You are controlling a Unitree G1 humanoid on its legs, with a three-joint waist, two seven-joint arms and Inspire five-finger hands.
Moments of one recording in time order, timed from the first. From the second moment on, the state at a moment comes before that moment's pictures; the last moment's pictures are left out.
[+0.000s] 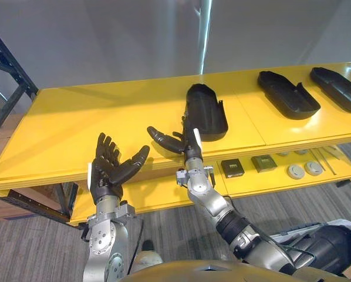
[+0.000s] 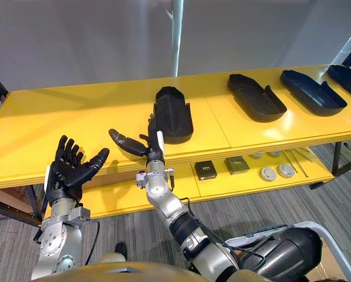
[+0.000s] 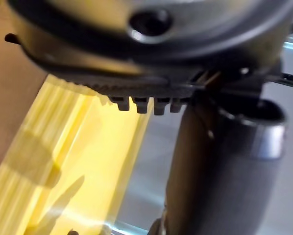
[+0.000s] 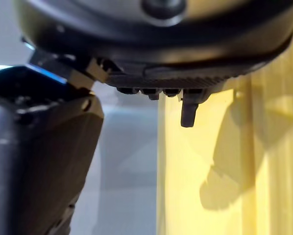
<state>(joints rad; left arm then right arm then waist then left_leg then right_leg) 0.40 0.06 -0.08 -0.30 -0.35 -0.17 0.30 -0.36 0.06 0.54 0.48 0.13 -0.12 -0.53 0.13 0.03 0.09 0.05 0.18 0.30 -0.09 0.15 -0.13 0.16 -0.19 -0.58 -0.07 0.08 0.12</state>
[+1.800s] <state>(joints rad) 0.34 0.09 0.03 -0.36 -0.35 -0.31 0.31 0.31 -0.15 -0.02 -0.19 0.40 -0.24 0.04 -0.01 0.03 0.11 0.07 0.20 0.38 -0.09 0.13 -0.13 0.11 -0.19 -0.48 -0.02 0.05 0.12</state>
